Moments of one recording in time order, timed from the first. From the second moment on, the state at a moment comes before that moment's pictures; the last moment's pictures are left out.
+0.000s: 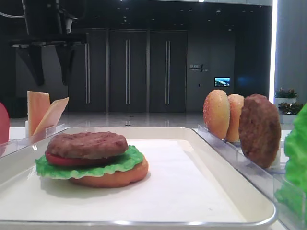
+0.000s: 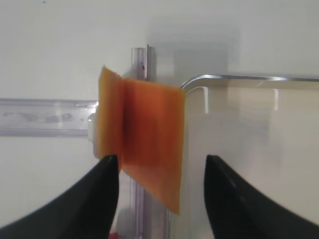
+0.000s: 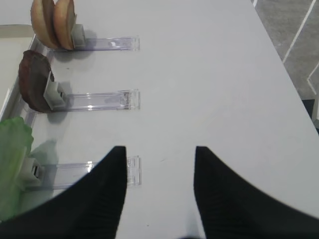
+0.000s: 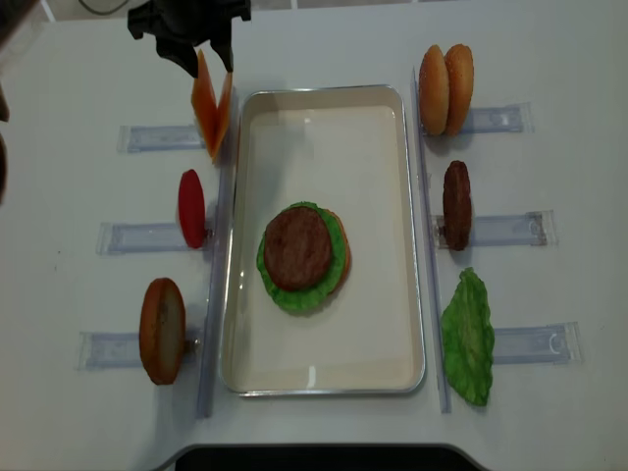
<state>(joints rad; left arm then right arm) -0.29 2.05 -1.82 0.07 1.12 -0.37 0.02 -0.01 -0.51 0.00 1.14 -0.01</state>
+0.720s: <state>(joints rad) -0.29 2.16 -1.82 0.06 1.07 -0.37 0.02 -0.01 -0.51 0.00 1.13 -0.01</state>
